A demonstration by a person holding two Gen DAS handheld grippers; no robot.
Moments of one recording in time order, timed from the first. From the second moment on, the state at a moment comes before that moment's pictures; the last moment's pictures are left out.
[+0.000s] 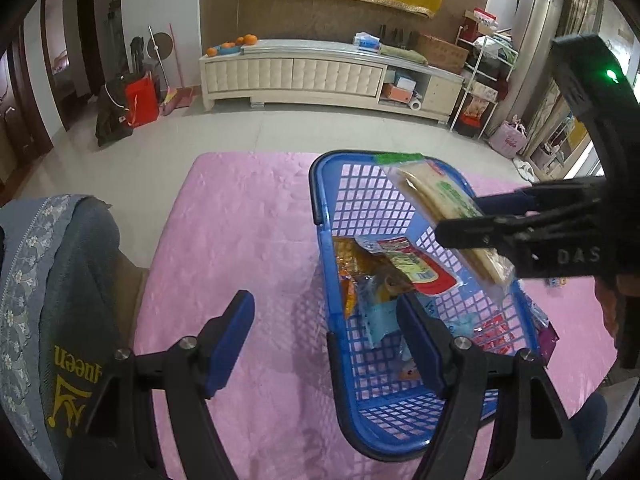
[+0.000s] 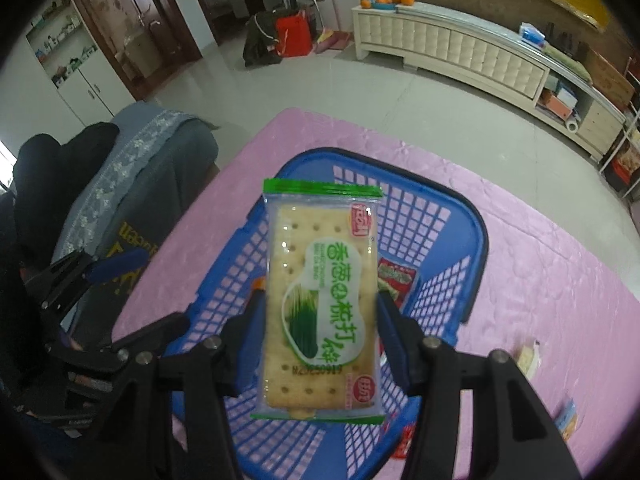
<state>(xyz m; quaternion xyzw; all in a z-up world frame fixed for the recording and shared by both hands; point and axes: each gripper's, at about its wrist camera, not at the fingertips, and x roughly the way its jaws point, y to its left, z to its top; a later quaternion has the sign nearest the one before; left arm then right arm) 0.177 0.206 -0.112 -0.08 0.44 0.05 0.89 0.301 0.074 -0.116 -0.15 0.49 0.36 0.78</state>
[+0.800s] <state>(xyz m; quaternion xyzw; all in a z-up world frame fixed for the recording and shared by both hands) 0.143 0.169 -0.071 -0.09 0.41 0.02 0.91 0.252 0.010 -0.070 -0.14 0.40 0.33 0.84</state>
